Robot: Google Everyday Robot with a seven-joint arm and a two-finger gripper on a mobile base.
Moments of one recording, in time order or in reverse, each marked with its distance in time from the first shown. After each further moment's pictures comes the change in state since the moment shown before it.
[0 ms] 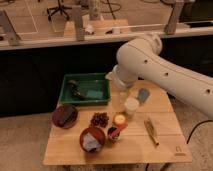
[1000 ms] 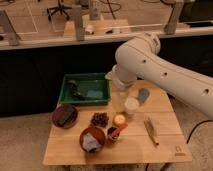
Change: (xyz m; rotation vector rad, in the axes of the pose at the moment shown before) arm 0.000 0.000 0.003 -0.006 -0.002 0.000
